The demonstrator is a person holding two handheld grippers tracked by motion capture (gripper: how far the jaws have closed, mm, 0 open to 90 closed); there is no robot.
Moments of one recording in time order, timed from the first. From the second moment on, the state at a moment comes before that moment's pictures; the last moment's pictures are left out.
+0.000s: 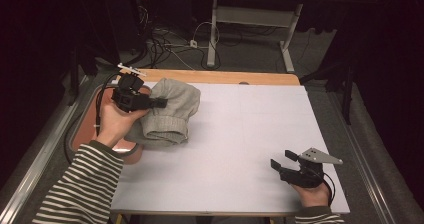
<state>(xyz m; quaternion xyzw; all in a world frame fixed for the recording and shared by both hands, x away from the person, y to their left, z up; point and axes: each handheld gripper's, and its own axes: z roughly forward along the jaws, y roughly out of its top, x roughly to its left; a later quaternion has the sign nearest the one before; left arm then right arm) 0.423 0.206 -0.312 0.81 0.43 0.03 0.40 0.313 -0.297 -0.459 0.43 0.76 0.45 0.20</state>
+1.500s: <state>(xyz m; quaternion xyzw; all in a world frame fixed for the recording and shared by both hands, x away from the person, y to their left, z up) 0.400 0.278 -0.289 0.79 0.46 0.06 0.40 0.313 -0.296 -0.460 0.43 0.76 0.44 0.20</state>
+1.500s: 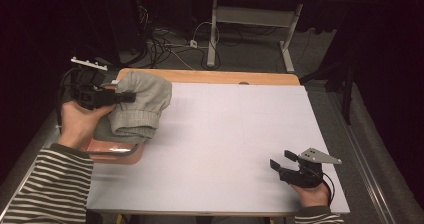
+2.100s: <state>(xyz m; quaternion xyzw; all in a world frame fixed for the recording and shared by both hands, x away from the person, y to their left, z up) 0.397 0.319 -0.307 0.76 0.51 0.10 0.38 0.314 -0.295 -0.460 0.43 0.76 0.44 0.20</state>
